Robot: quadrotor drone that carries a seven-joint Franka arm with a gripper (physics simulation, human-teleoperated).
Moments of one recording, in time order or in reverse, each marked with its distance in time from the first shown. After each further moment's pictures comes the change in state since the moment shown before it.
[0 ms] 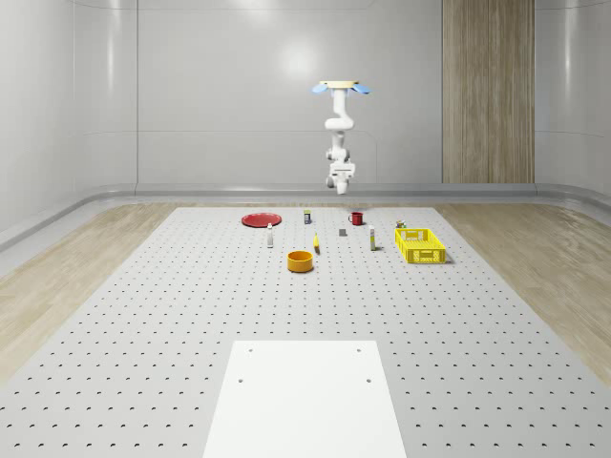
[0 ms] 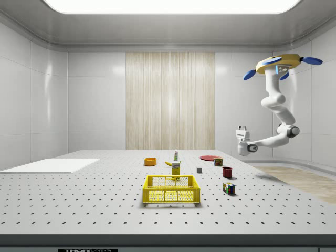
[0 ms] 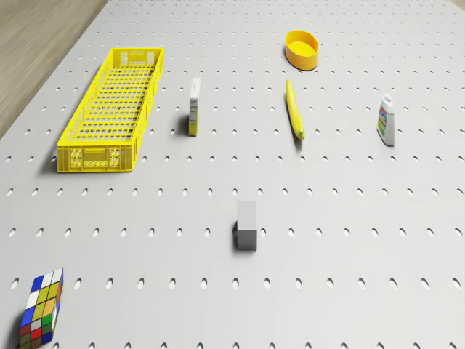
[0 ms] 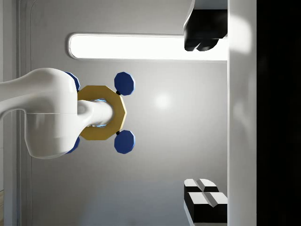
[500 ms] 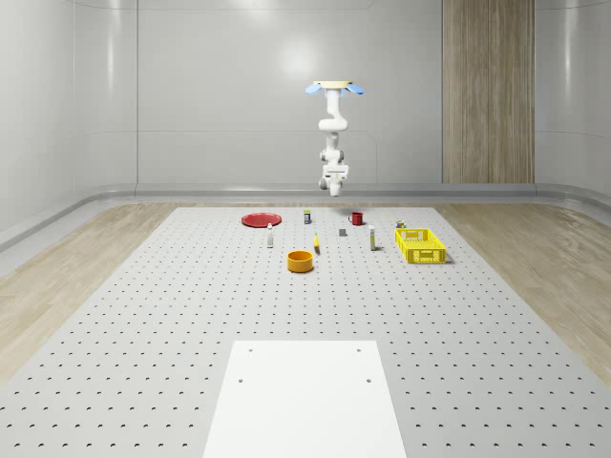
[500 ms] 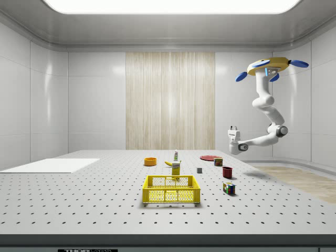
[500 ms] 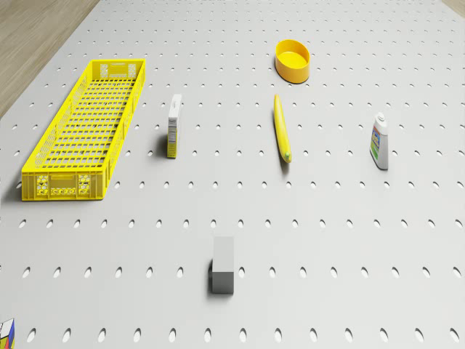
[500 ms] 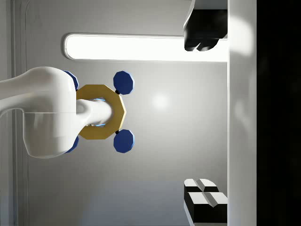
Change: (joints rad) arm -0.002 -0.005 0.005 -0.005 -0.007 0.007 0.001
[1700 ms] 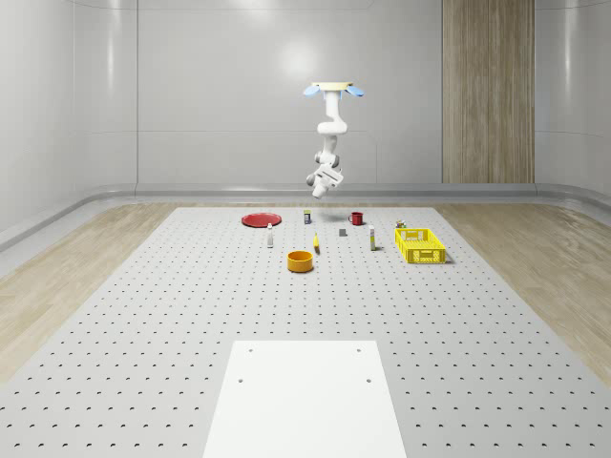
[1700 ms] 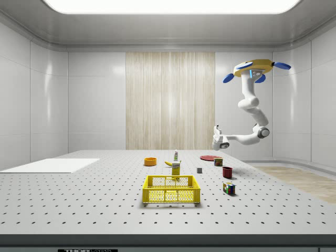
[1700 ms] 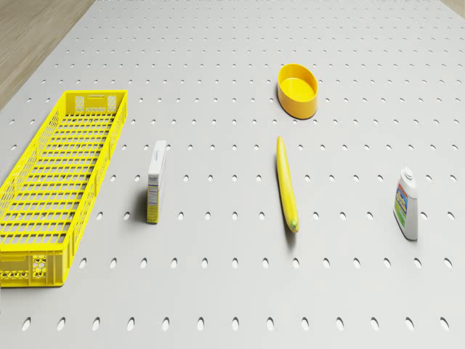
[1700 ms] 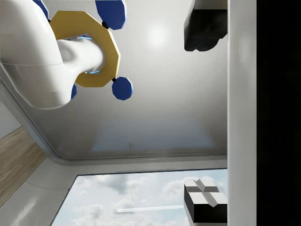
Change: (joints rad) arm -0.103 -0.031 0.323 -0.095 -0.461 0.030 0.066
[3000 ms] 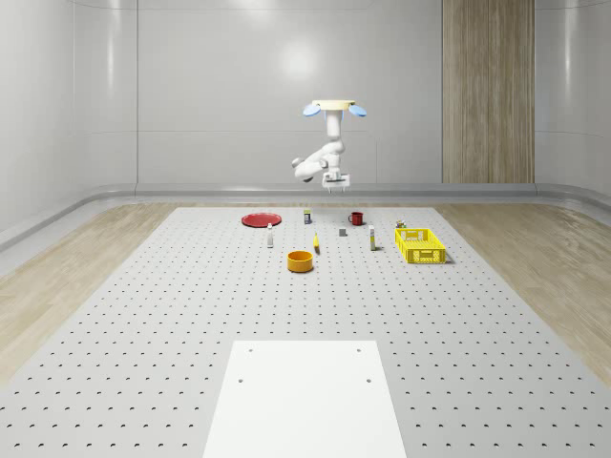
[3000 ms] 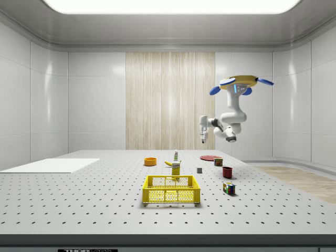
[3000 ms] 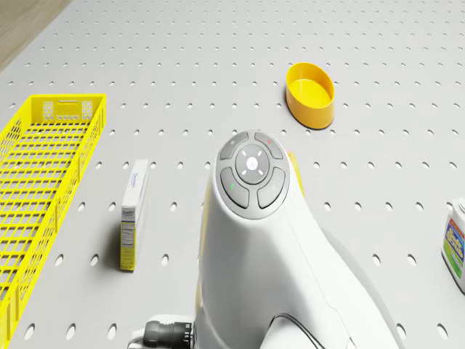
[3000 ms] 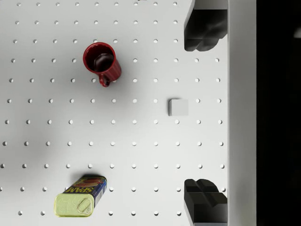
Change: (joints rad) arm -0.873 -0.290 0.899 -0.749 -1.516 -0.242 0.686
